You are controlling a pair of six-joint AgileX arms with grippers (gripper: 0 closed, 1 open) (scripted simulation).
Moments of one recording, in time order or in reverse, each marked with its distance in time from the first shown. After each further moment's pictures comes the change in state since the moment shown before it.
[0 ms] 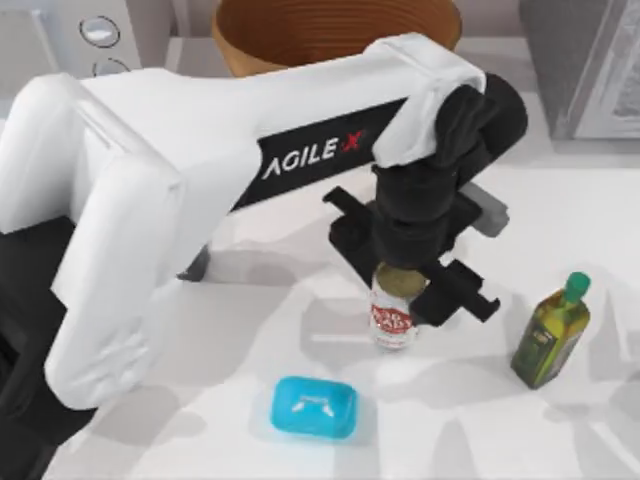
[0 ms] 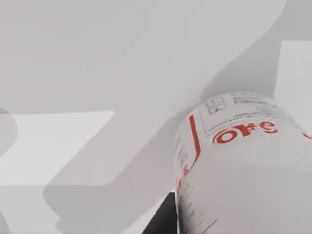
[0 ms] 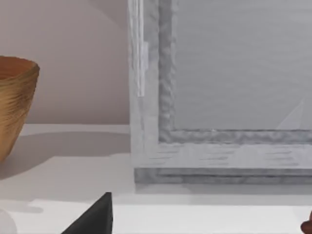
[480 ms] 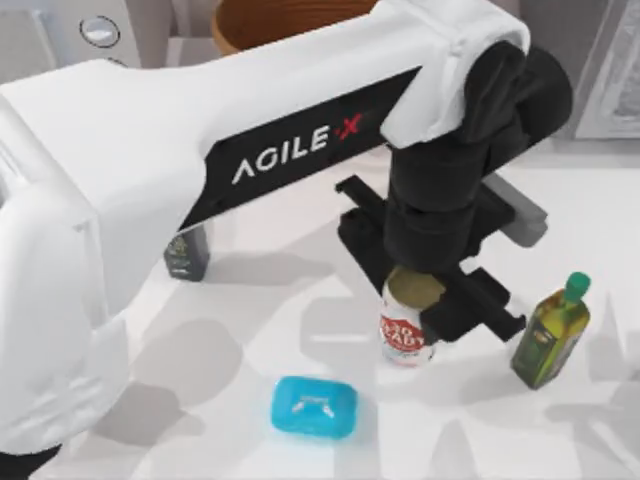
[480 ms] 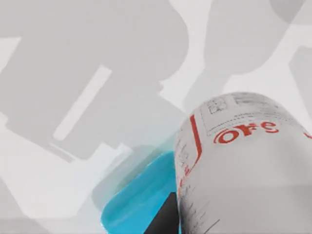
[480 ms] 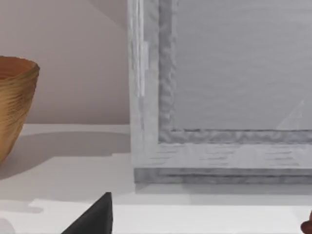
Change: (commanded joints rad) left arm -0.074 -0.118 0.056 -0.218 0.041 0.048; right arm 0.000 0.000 0.000 0.000 0.000 0.000
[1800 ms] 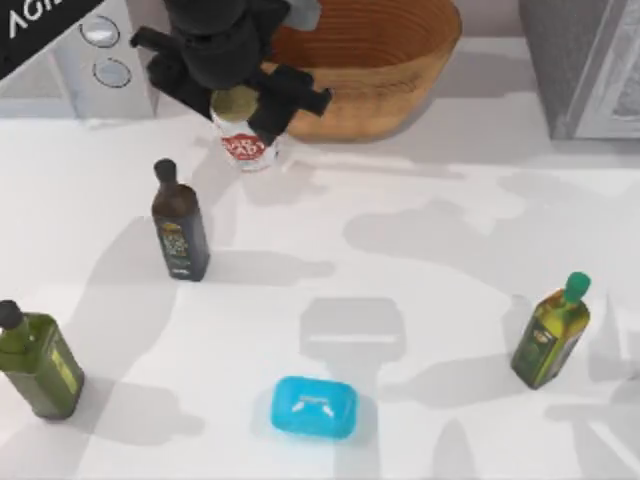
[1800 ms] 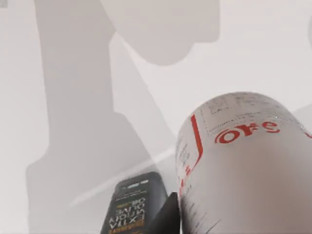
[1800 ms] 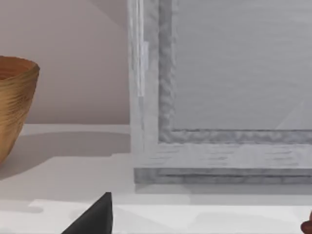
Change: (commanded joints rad) left arm 0.461 -0.056 0.052 0.144 -0.058 0.023; right arm 0.000 0.000 0.000 0.000 0.000 0.000
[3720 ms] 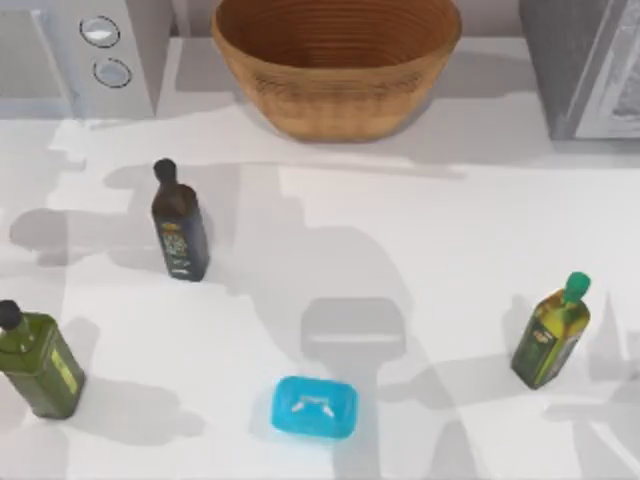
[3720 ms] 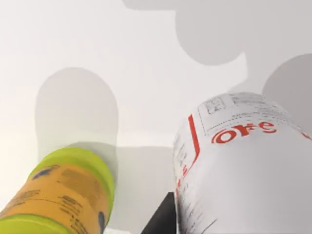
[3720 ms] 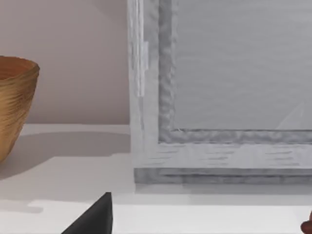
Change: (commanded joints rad) left arm 0.632 -0.041 -0.177 0.046 -0.027 0.148; right arm 0.000 0.000 0.000 0.000 0.000 0.000
